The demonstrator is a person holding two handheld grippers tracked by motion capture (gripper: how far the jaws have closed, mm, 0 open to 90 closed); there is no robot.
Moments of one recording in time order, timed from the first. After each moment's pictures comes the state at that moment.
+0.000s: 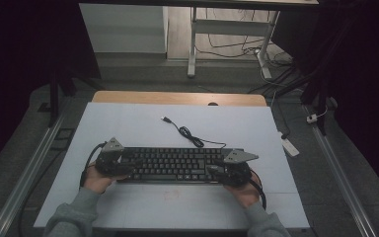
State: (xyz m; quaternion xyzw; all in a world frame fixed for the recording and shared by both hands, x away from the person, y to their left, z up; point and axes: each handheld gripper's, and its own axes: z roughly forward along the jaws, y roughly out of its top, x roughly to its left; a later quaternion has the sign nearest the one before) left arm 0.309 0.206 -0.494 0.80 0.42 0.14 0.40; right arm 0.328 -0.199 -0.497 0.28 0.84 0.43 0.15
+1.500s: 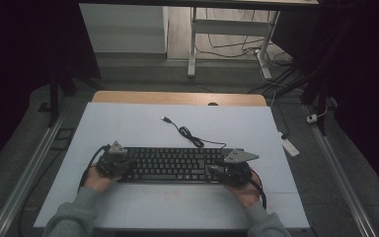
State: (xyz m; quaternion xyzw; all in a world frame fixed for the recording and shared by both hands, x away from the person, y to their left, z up) left arm 0.319 0.207 -0.519 0.83 0.43 0.13 0.32; right arm 0.329 -0.200 -0.497 0.28 0.84 0.43 0.16
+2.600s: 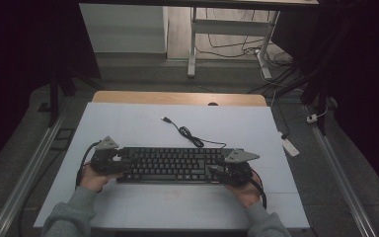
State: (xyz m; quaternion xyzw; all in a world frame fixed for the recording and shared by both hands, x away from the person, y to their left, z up) left arm 0.311 0.217 -0.495 0.79 0.43 0.13 0.42; right arm 0.329 -0.202 -0.497 0.28 0.84 0.43 0.16
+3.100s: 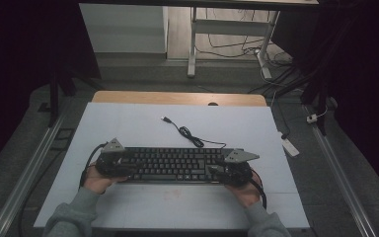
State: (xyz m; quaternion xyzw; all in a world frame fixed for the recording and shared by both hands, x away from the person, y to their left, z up) left arm 0.306 0.200 -0.492 0.81 0.39 0.11 0.42; right arm 0.329 -0.202 -0.497 0.28 0.84 0.43 0.16
